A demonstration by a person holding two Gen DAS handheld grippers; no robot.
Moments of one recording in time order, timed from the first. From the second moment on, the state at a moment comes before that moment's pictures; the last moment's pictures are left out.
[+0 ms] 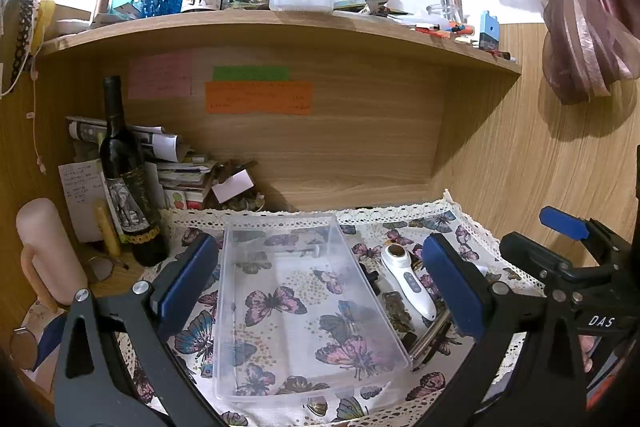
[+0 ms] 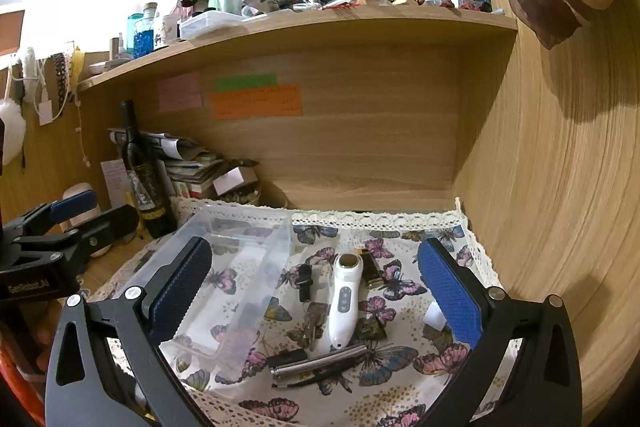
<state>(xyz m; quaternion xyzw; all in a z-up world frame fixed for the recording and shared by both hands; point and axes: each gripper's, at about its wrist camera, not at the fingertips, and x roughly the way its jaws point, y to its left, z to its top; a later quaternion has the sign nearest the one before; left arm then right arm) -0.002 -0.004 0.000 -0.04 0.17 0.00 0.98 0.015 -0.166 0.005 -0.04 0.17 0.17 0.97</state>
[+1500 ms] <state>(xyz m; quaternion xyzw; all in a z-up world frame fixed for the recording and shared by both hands) -0.001 -0.002 -0.004 -0.04 0.18 -0.01 0.98 0.014 -0.163 0.006 -0.04 0.17 0.17 0.97</state>
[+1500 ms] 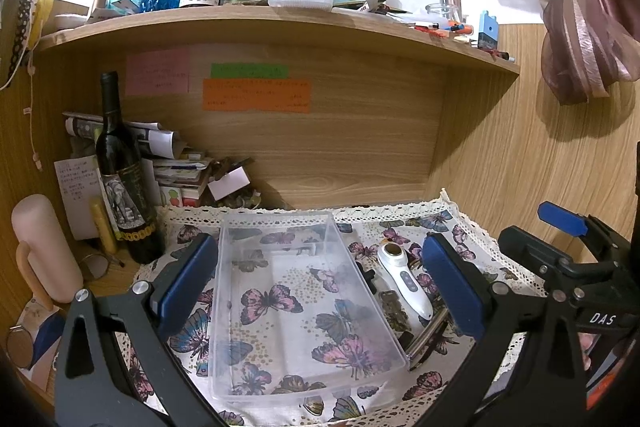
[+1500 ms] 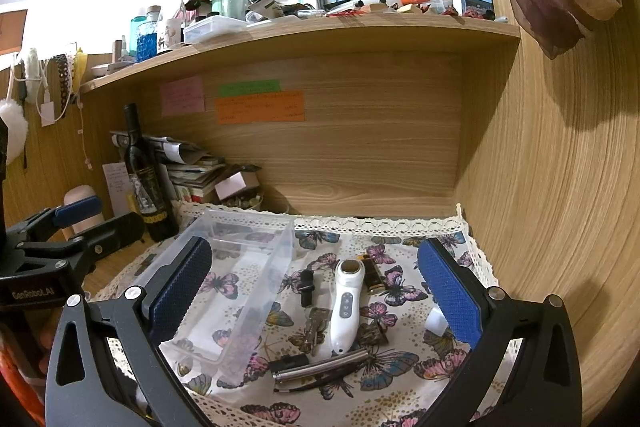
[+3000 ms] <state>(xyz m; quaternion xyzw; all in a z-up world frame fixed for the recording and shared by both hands) 0.081 0.086 -0.085 -0.07 0.40 0.03 0.91 0.116 -0.184 -0.045 -0.06 0.33 0.14 0.93</state>
